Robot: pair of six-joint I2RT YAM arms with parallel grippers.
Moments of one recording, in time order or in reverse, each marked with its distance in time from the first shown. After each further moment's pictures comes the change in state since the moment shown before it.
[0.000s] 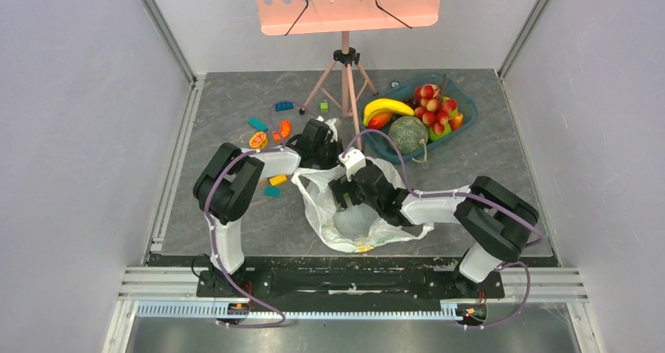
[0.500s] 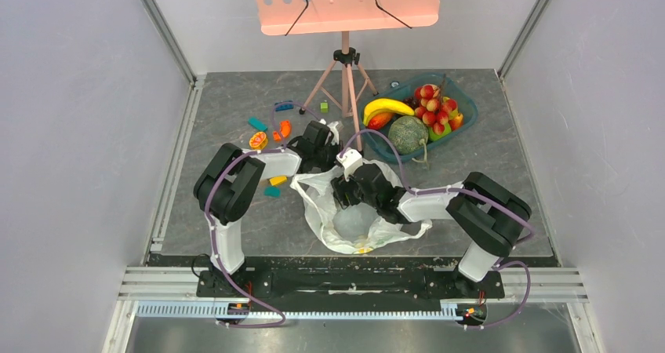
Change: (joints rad) left arm -0.011 0.000 -0.014 0.000 0.053 -0.001; right arm -0.023 0.058 0.016 0.038 -0.084 -0.011
